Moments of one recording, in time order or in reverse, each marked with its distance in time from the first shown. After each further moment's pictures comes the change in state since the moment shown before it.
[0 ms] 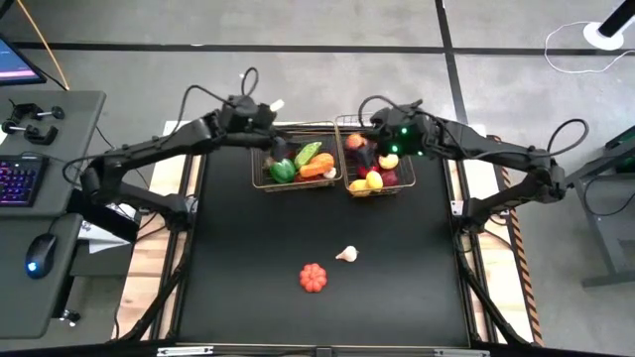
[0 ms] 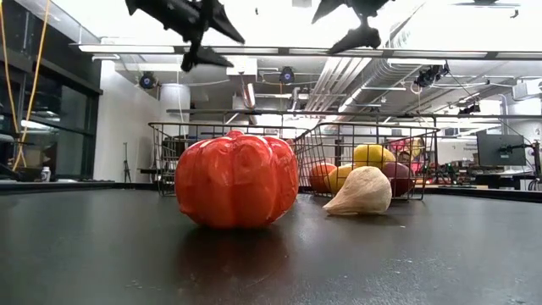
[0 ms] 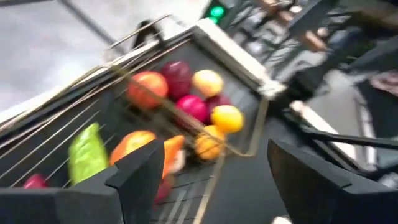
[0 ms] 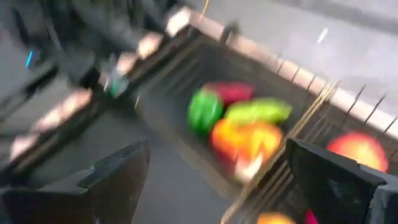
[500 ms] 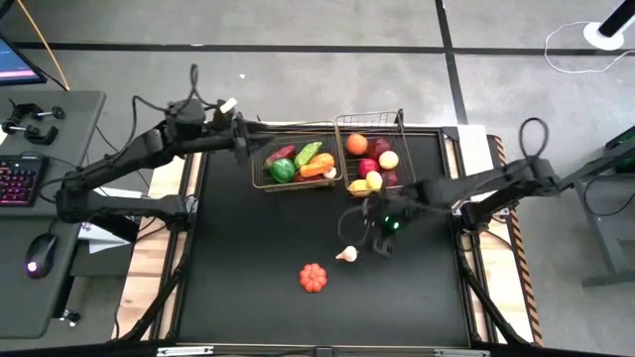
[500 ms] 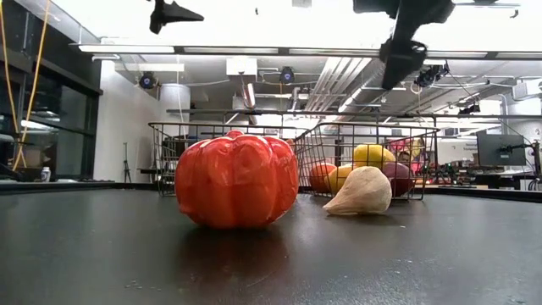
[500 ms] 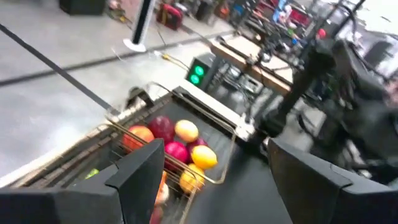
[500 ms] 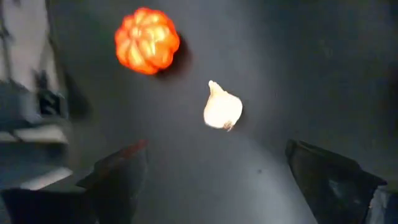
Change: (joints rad) left arm -0.037 -0.327 -0.054 -0.010 -0.081 0.029; right arm 0.457 0.077 -0.191 -0.209 -0.198 0.077
